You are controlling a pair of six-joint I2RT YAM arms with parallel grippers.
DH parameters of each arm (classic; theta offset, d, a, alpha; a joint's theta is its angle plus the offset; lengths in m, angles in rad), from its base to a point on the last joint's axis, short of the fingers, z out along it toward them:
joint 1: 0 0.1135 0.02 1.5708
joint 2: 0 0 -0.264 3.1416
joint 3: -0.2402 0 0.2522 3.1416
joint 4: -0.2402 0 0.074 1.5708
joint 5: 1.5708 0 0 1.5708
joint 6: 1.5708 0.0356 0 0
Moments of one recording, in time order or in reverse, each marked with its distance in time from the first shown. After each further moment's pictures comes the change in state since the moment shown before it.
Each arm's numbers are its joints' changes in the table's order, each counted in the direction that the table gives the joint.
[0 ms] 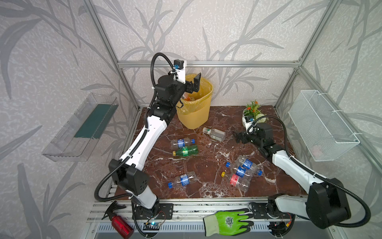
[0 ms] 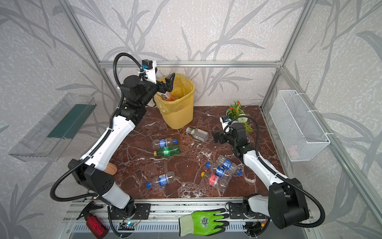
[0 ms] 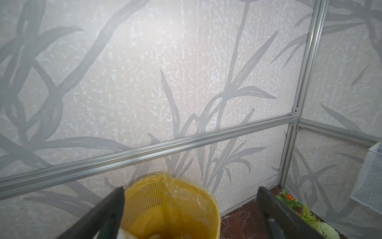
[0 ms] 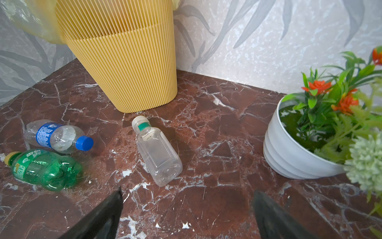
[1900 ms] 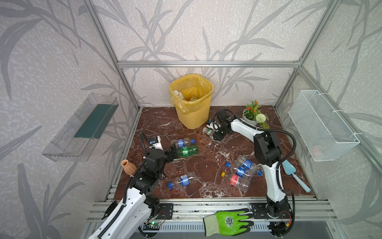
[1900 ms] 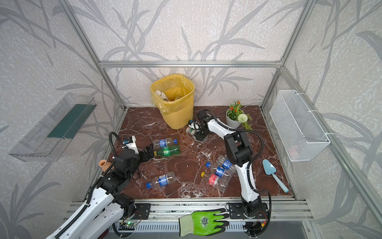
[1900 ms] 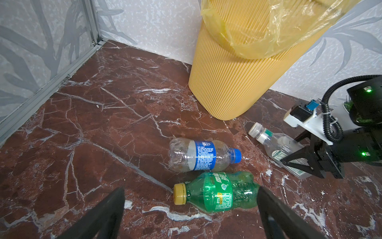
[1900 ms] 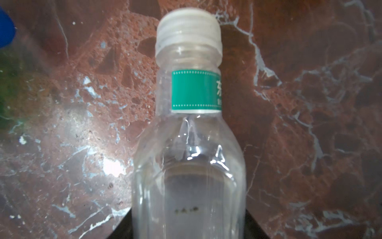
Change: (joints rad) left arm -0.037 0.938 1.252 -0.306 -0.412 -0.469; right arm 0.205 -0.886 -0.910 -0.763 0.045 -0.392
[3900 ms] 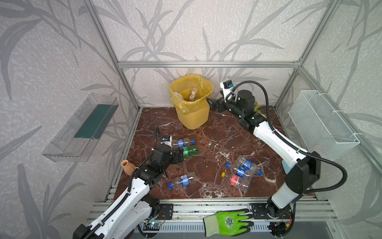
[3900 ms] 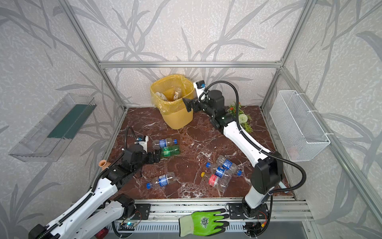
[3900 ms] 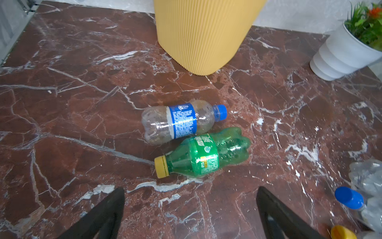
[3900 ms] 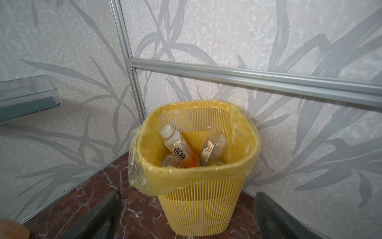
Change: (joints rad) left arm -0.079 -0.171 -0.107 -0.141 0.158 0.137; right arm 0.035 0.562 0.254 0.814 -0.026 0.491
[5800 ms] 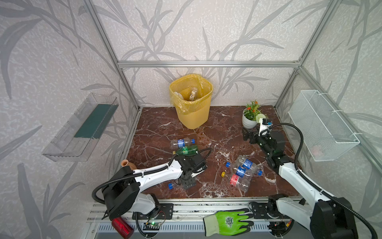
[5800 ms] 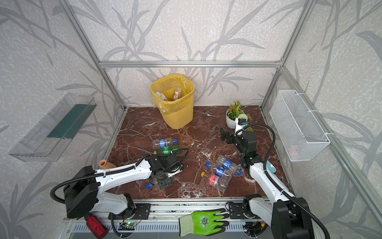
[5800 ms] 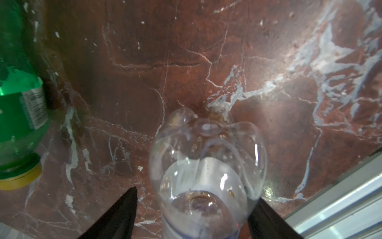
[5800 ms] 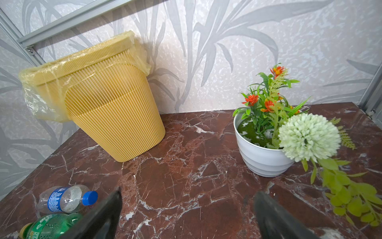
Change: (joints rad) left arm -0.420 -0.598 -0.223 -0.480 0.018 0.552; right arm -0.361 0.532 0.888 0.230 -0.003 0.172
